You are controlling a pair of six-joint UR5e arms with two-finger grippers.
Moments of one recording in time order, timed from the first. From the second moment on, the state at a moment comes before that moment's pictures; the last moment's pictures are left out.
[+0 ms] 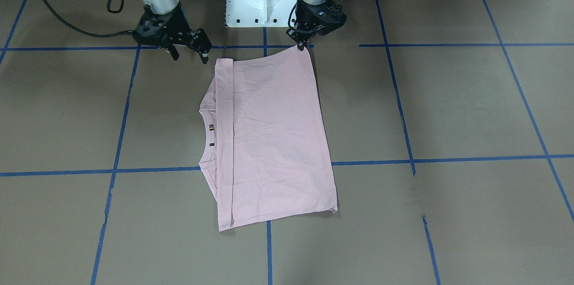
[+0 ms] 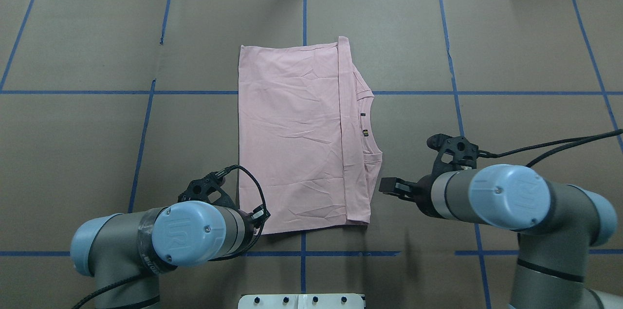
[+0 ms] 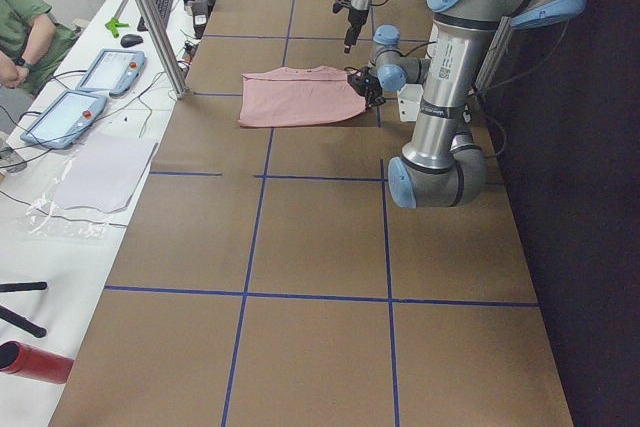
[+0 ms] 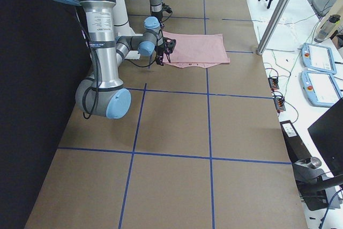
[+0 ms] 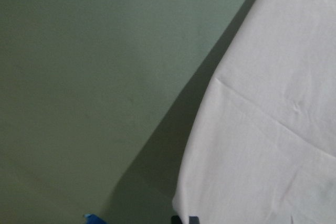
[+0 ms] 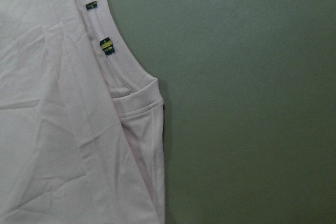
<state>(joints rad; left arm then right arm) -0.21 -2.02 -1.97 -1.62 -1.62 -2.05 0.34 -1.35 2.02 -1.31 1.66 1.76</state>
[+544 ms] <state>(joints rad) -0.21 -2.02 -1.97 -1.63 -1.62 -2.05 0.30 -1.19 1.86 -1.38 1.66 1.93</state>
